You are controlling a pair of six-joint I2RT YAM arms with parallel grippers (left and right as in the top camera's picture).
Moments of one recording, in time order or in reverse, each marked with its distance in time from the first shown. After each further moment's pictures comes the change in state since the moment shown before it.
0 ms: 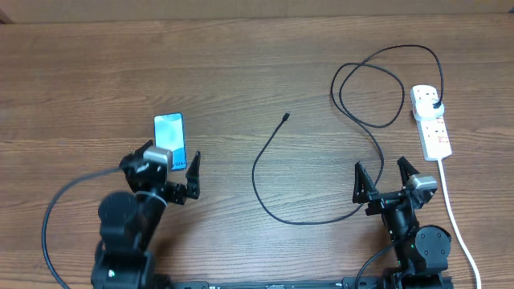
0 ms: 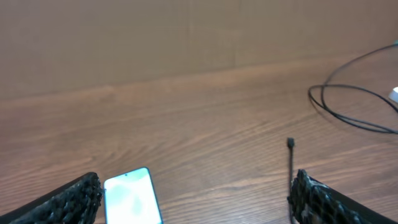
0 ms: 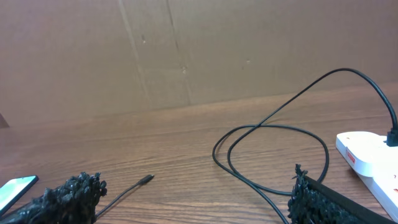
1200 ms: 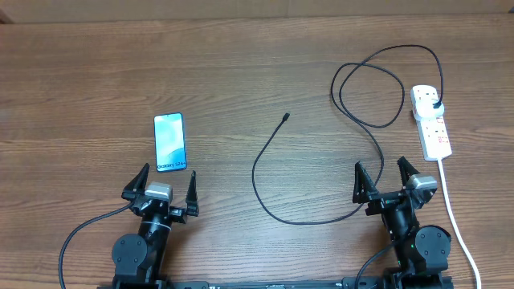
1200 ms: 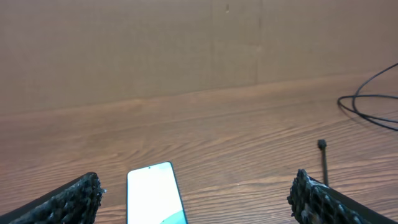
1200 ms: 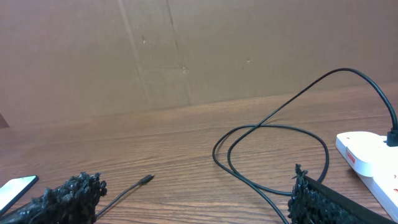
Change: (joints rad) left arm 0.000 -0.532 -0.399 0.070 -0.103 0.016; right arm 0.000 0.000 0.000 -0.001 0.000 0.000
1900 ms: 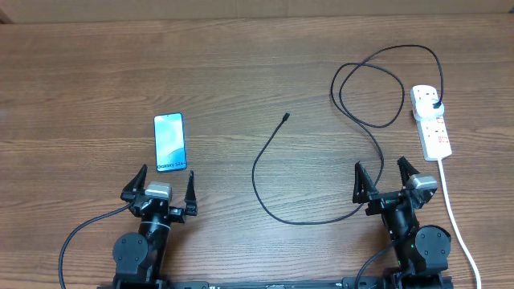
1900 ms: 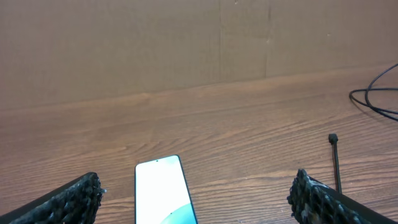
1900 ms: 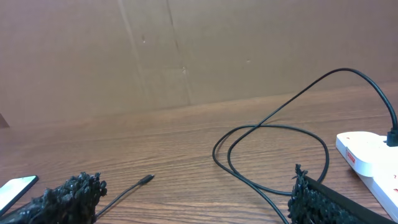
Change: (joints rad) left arm 0.000 0.000 -0.004 -0.016 -0.030 0.014; right arm 0.000 0.000 0.000 0.001 0.000 0.000
